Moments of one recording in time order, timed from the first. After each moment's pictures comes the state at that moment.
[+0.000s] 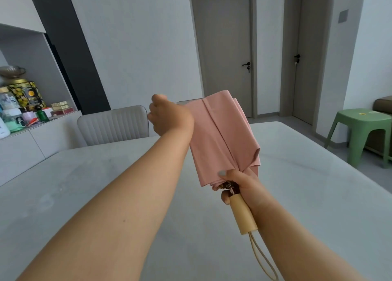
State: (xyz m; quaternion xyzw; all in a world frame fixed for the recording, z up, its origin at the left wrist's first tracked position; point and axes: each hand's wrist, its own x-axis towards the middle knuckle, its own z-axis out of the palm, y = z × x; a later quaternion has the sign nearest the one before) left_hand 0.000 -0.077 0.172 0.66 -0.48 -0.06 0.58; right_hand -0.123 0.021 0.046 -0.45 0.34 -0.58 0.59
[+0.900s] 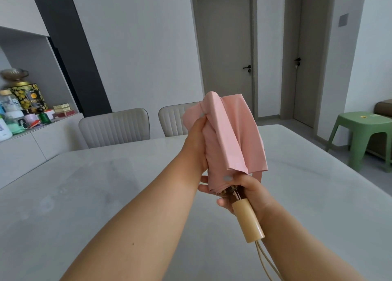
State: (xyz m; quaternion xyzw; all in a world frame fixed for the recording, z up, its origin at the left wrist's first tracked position) left_hand -0.022 -0.068 0.123 0.40 -0.43 -0.64 0.50; right_hand -0.123 0.018 0.045 -0.39 0.23 -0.53 0.72
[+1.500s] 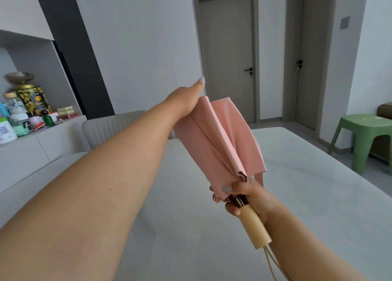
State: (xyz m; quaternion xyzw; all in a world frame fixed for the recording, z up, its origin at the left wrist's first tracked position) left_hand 0.010 -0.083 0.230 0.61 -0.70 -0.20 0.34; right_hand -0.126 0.019 0.046 -0.47 0.25 -0.52 0.67
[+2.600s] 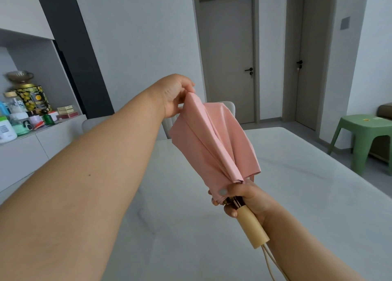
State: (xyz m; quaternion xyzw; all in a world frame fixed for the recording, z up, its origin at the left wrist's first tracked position) left_hand 0.024 -0.069 0.244 0.49 -0.61 -0.42 0.45; right_hand -0.126 0.016 0.041 -0.47 0.31 -0.50 0.66
